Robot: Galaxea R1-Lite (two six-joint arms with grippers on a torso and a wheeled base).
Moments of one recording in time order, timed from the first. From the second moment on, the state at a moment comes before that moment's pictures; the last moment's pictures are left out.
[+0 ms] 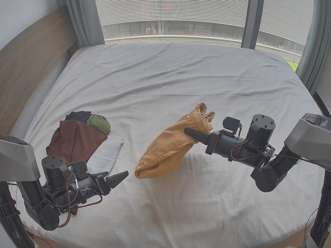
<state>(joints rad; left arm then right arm) -0.28 2.04 -0.17 -1.55 -0.32 -0.43 0.48 2.17 -0.81 -1.41 0.53 0.53</state>
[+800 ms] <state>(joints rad) -0.28 2.04 -0.13 -1.55 -0.35 -0.43 0.42 2.28 -1.27 -1.10 0.53 0.54</state>
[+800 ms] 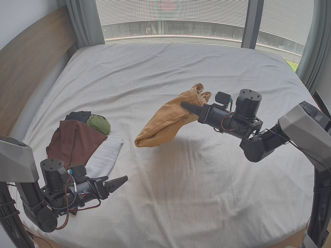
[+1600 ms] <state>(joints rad) -0.28 2.05 -0.13 -1.55 -0.36 -0.44 0.40 2.40 -1.63 -0.88 0.53 0.54</state>
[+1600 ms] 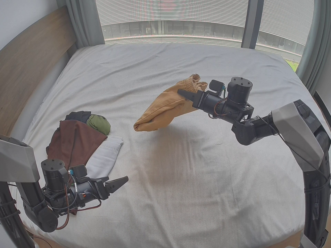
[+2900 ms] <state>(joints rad) -0.28 2.06 -0.13 -1.55 -0.38 -0.44 0.32 2.67 -1.13 -1.28 0.51 0.50</state>
